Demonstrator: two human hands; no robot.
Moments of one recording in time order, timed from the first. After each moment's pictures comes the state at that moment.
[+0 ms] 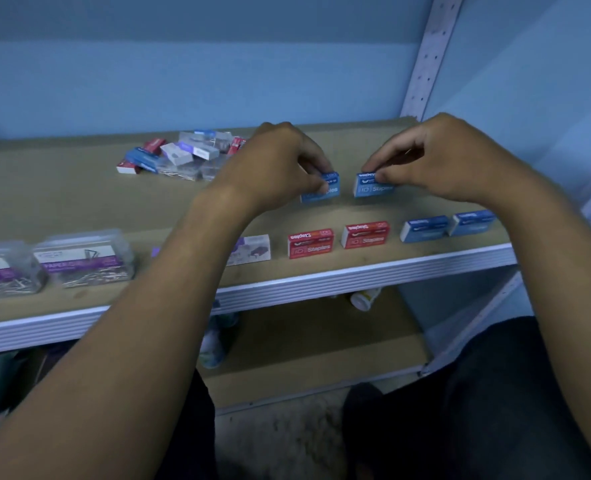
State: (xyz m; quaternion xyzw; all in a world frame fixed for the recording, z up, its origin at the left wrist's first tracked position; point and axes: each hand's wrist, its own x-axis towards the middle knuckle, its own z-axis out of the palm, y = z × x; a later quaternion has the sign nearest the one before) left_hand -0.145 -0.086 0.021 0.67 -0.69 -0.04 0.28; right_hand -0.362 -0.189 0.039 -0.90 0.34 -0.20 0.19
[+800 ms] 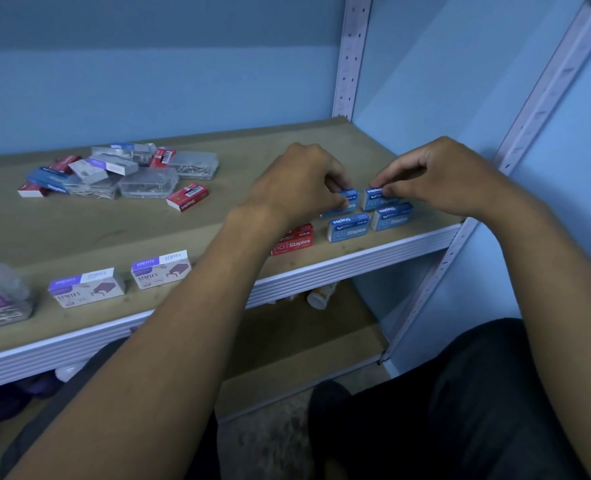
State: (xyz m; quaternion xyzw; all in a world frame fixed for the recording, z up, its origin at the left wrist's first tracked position) left_hand -0.241 -0.142 0.007 0.60 -0.74 -0.09 0.29; right_hand -0.458 -0.216 0.018 -0.85 0.44 -0.21 0.19
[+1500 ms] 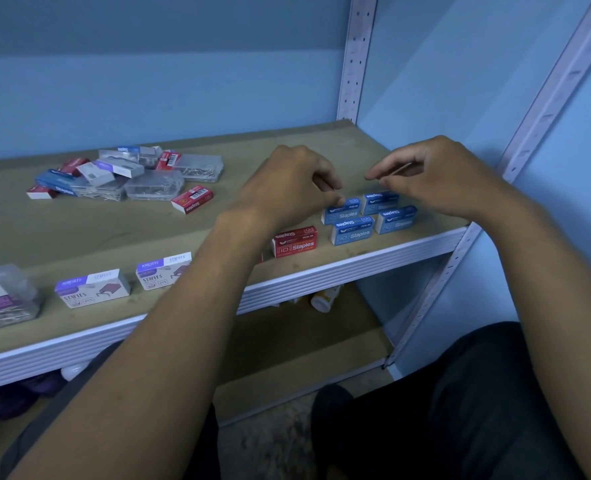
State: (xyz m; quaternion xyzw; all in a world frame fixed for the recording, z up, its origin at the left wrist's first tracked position) left_hand -0.226 -0.138 0.003 0.62 -0.71 -0.09 0.32; right_hand -0.446 -0.213 0.018 -0.85 0.42 -0.25 0.20
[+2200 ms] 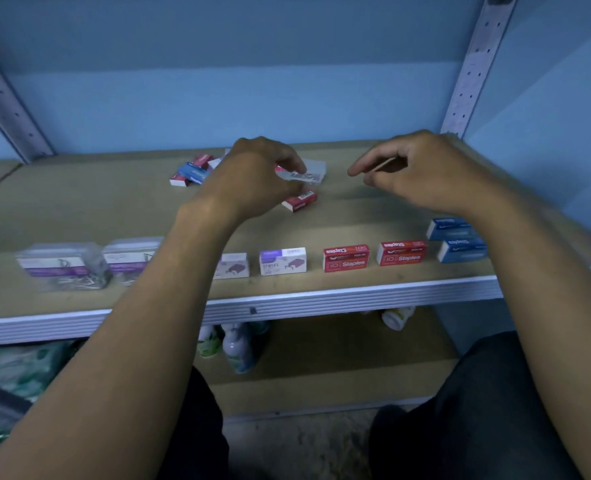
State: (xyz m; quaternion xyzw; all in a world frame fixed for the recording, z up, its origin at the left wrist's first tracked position) left_hand -0.087 -0.056 0.021 0.75 -0.59 0.01 0.29; right_hand -0.306 -0.185 0.031 -0.90 0.28 -0.23 0.24
